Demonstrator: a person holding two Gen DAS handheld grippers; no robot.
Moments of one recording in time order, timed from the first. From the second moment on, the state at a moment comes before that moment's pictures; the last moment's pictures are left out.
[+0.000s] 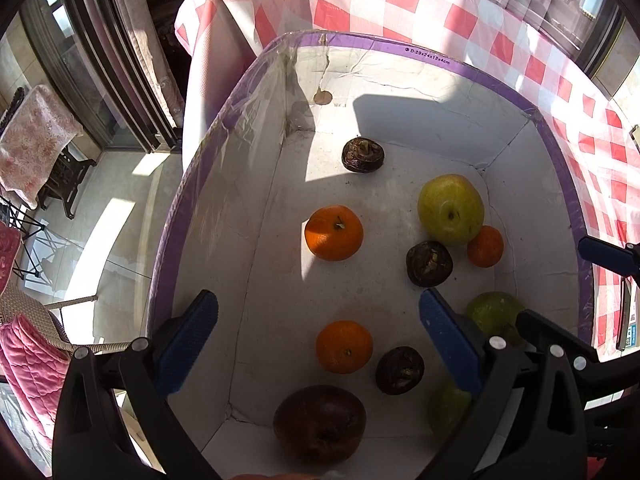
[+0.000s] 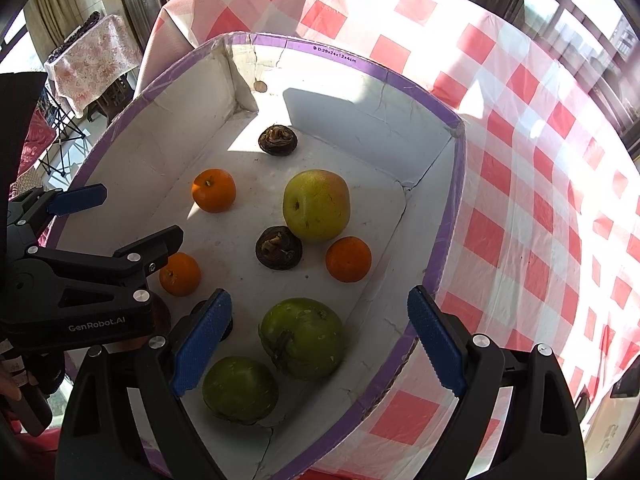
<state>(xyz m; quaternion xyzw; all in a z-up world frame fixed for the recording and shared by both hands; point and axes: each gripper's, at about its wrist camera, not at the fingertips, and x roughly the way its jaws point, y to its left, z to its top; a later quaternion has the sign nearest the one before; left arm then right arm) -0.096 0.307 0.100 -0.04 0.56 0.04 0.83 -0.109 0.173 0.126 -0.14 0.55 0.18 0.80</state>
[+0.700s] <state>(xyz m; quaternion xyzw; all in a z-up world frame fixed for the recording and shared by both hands) -0.095 0.307 0.099 -0.04 0.56 0.04 0.83 -0.112 0.173 0.128 -0.13 0.55 0.19 0.81</state>
